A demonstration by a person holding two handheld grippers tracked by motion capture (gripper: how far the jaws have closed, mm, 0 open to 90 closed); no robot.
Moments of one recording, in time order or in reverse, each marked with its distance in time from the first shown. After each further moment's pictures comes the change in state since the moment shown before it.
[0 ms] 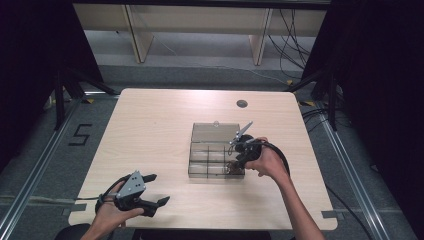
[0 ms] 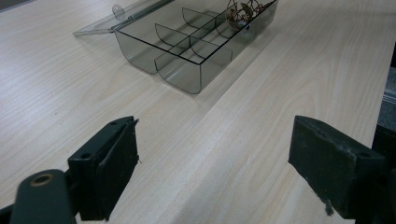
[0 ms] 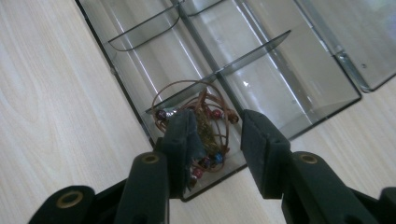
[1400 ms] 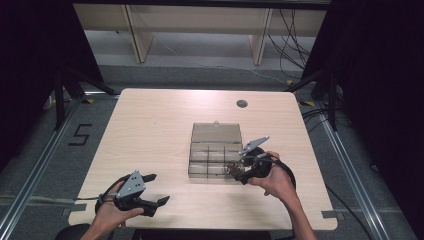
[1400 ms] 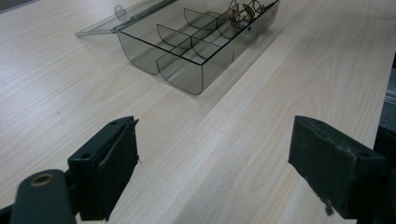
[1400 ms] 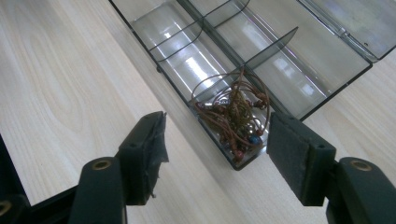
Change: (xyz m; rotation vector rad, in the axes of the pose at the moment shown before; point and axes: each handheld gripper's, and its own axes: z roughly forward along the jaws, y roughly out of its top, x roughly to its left) left arm 0.001 0.000 0.000 -0.001 0.003 0.003; right arm 0.036 -0.038 -0.016 -0.164 -0.019 0.140
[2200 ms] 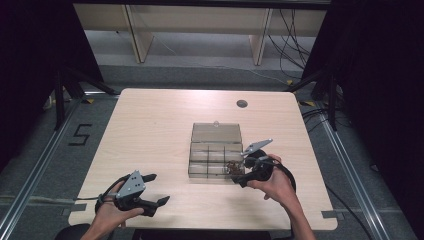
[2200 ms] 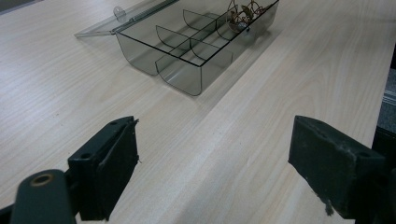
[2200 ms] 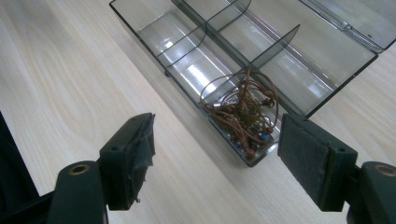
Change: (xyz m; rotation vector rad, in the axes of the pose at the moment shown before) left arm -0.001 0.000 0.000 -0.006 0.000 -0.011; right arm 0.005 -0.007 -0.002 -0.041 0.003 0.057
